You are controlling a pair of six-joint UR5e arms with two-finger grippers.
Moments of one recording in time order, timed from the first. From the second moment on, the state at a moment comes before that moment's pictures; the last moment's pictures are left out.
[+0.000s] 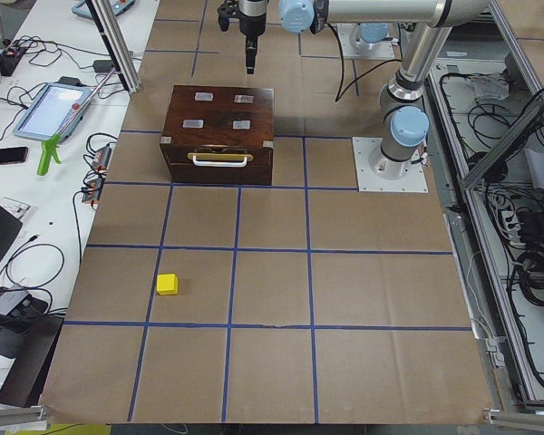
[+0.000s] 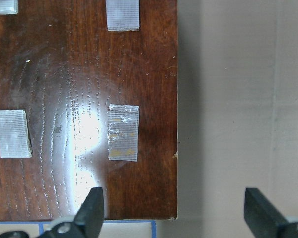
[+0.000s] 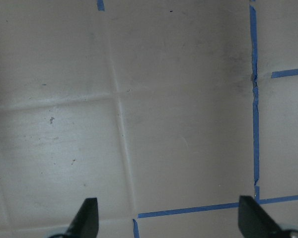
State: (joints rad) left arm -1.58 -1.59 -1.61 -1.46 1.55 0.00; right arm 1.43 -1.52 1.65 -1.63 -1.57 -0.03
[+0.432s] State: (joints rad) left arm -1.58 -1.59 -1.60 -1.46 1.55 0.00; right arm 1.43 -1.52 1.65 -1.63 -1.57 -0.03
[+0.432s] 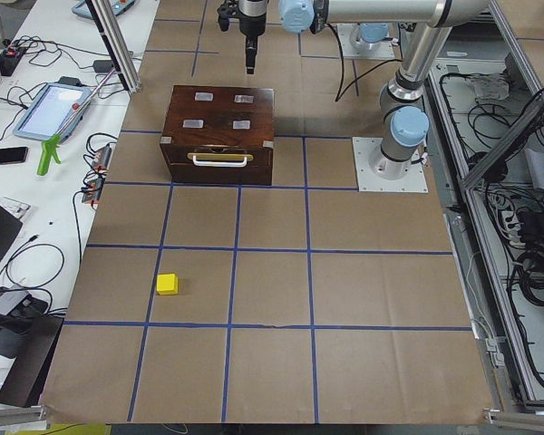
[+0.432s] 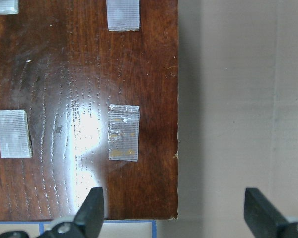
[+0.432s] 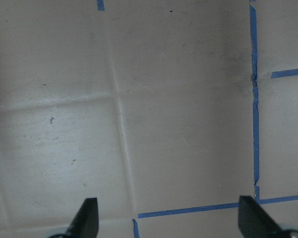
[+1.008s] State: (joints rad) left arm -1.58 -1.60 -1.58 -1.47 1.56 0.00; right arm 1.43 -1.52 1.65 -1.63 -1.57 -0.03
